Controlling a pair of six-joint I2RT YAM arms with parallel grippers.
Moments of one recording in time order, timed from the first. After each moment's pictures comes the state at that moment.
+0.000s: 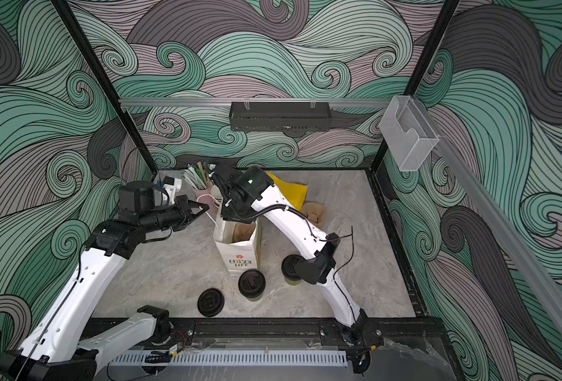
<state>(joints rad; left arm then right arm) -0.23 1.02 1.19 -0.71 0.54 -0.82 0.94 2.21 2.70 -1.64 0.01 0.92</state>
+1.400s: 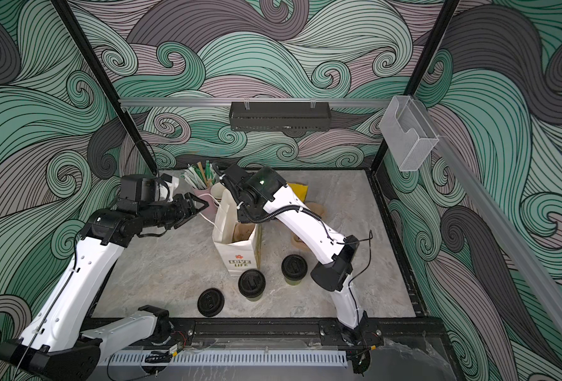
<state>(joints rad) -0.23 1.11 1.36 -0.96 0.40 -0.70 0.92 2.03 2.43 -1.64 0.19 0.73</state>
